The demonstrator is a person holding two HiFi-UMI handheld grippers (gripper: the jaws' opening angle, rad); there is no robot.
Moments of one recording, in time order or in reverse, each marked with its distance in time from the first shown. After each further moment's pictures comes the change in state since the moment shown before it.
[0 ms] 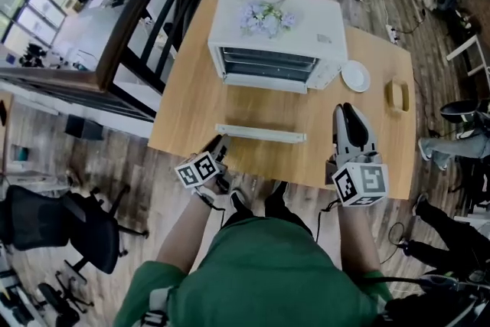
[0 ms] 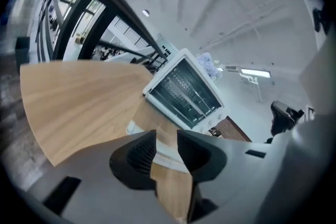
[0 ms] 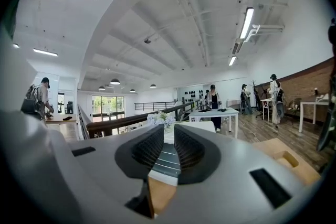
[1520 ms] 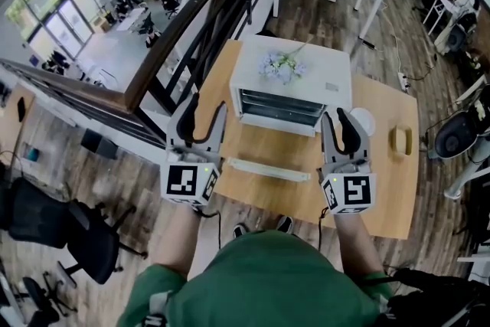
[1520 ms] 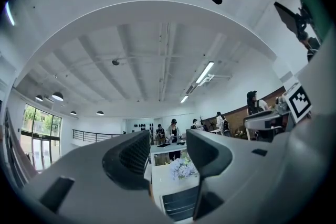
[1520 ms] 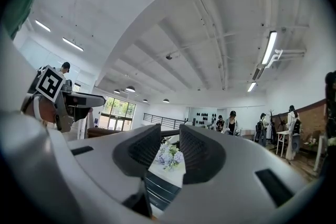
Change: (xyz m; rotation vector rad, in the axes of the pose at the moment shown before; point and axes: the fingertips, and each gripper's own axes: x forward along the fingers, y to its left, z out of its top) left arm -0.136 -0.271 0.259 0.942 -0.716 -0.004; right arm 0.042 0.049 0.094 -0.238 -0.207 0.133
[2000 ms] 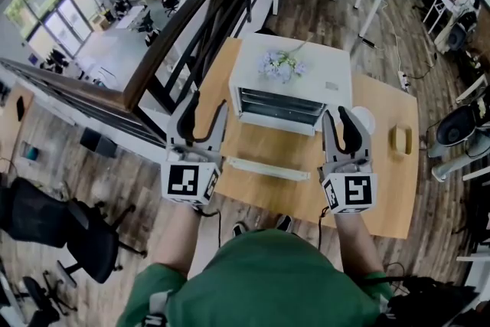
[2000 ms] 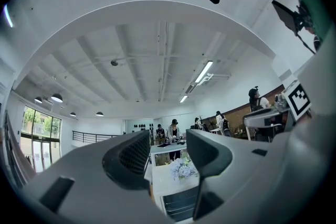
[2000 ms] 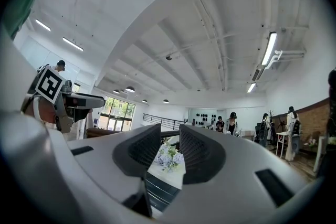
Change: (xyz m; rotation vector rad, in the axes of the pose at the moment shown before) left arm 0.001 -0.005 -0.001 0.018 0.000 -0.004; right arm -0.003 -0.002 0.002 -0.004 -0.008 -0.006
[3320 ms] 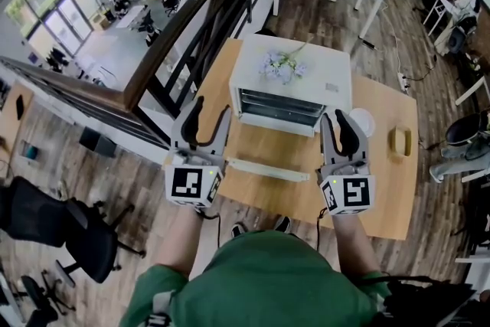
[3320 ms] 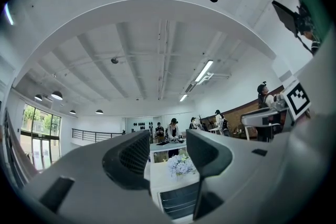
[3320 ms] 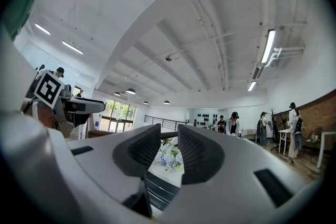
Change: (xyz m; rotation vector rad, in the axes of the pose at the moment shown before) left arm -0.003 -0.003 -0.012 -0.015 0.011 -0.006; right arm 0.002 0.006 -0.005 0.024 -0.013 0.012
